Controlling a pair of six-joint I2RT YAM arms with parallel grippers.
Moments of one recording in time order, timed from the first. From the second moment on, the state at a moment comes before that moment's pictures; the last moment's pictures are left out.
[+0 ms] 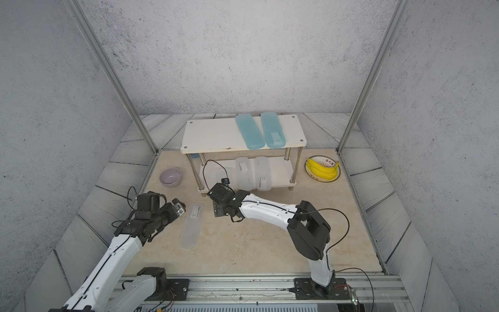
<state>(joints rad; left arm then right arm) -0.07 0.89 0.62 -0.59 0.08 -0.70 0.99 1.94 1.52 -0.60 0.26 0.67</state>
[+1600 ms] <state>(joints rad) -0.07 0.92 0.59 -0.54 0.15 -0.70 0.90 2.10 1.77 -0.82 0.18 0.57</state>
